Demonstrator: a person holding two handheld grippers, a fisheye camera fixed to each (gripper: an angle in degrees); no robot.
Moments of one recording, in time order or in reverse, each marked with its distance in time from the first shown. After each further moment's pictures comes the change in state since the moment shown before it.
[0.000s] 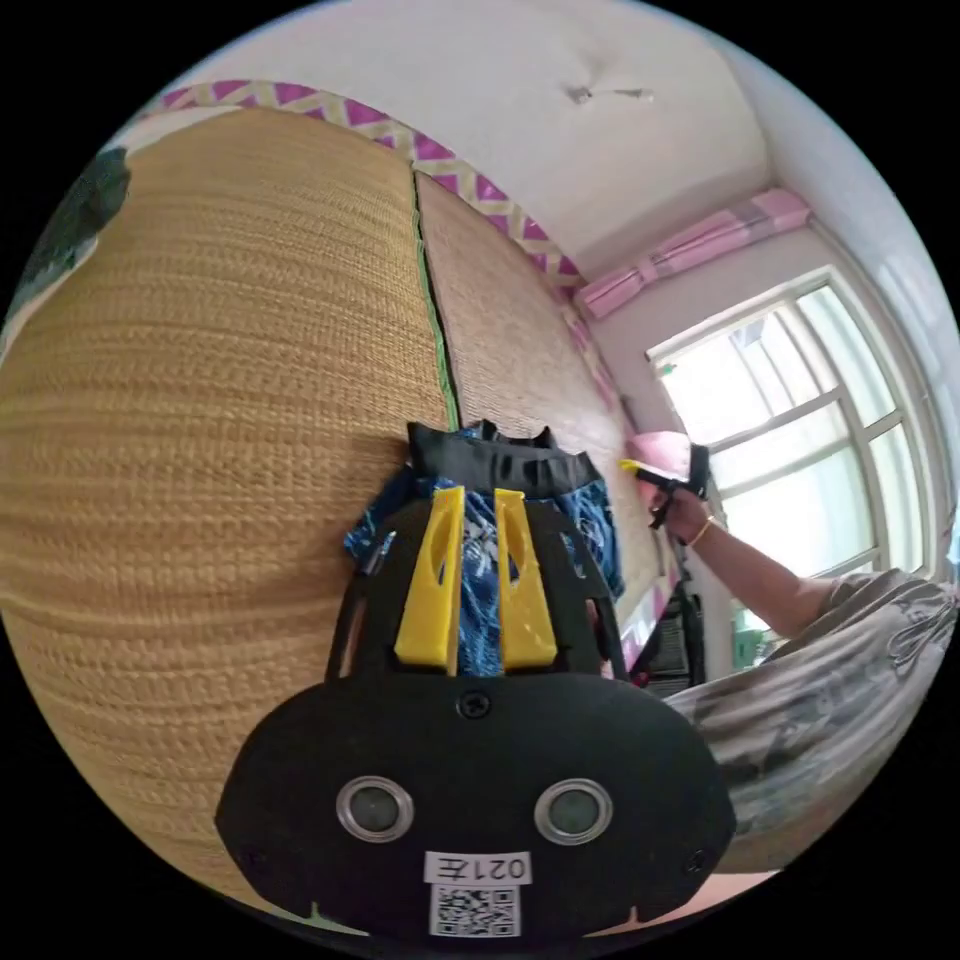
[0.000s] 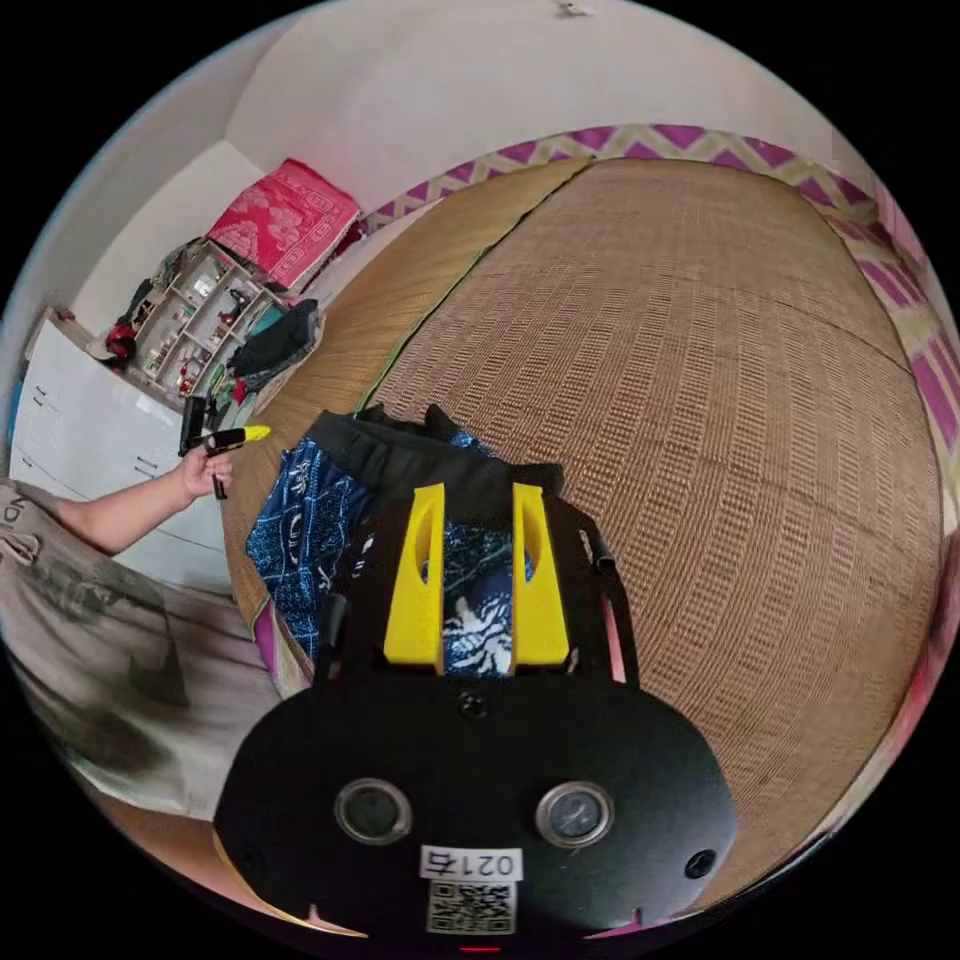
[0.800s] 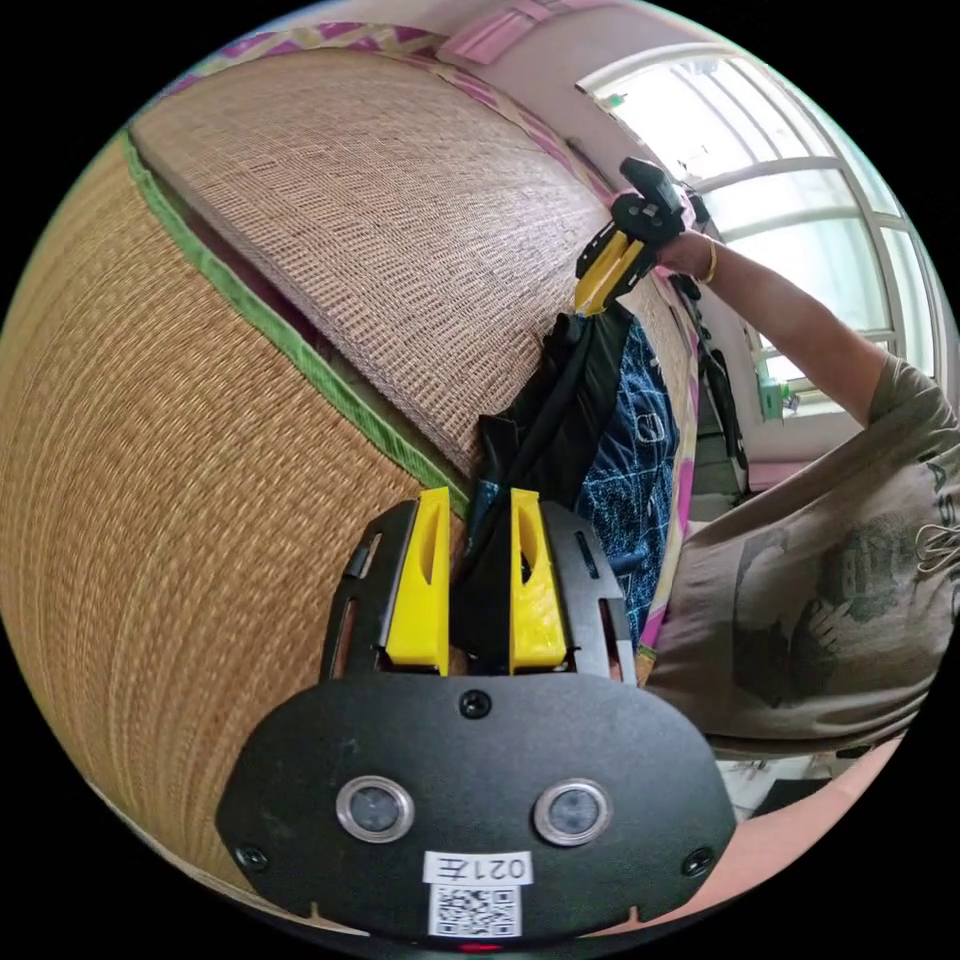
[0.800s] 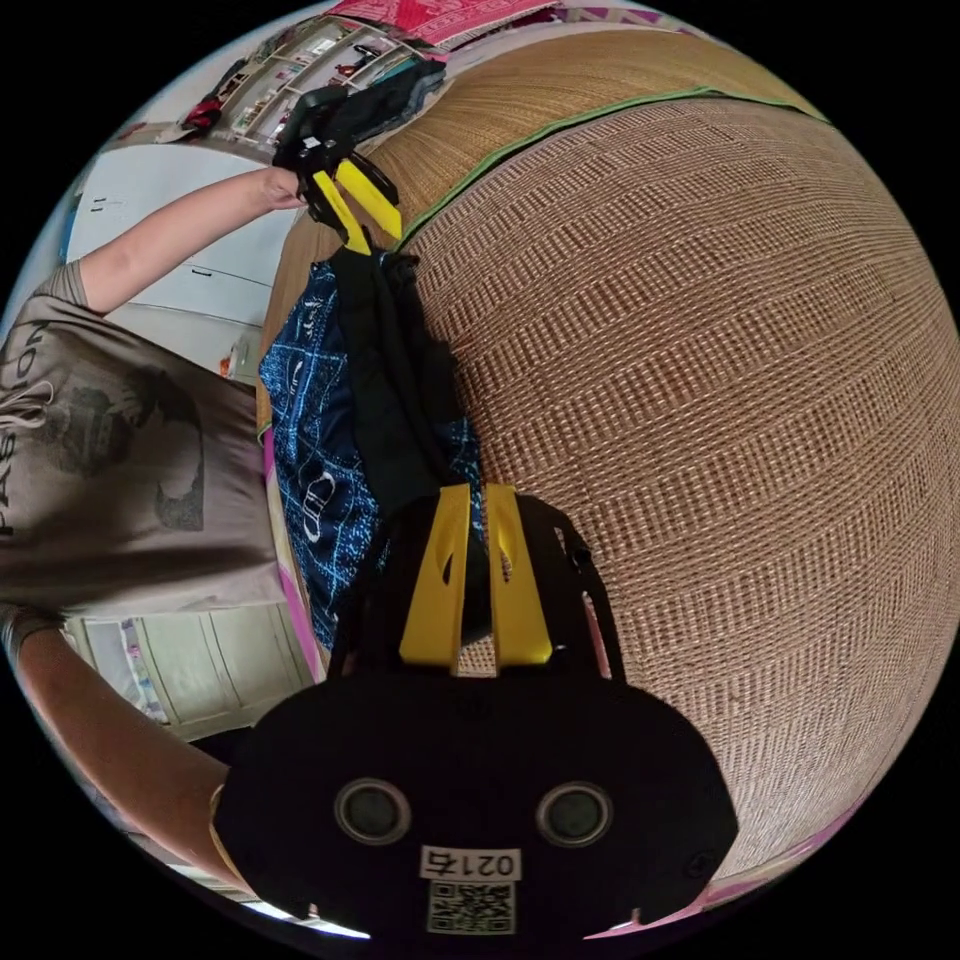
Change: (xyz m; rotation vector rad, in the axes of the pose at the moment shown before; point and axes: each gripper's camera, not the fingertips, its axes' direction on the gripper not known) left arm 0.086 -0.229 0.246 -0.730 0.024 0.509; right arm -0.007 -0.222 0.161 -0.690 -0.207 -0.464
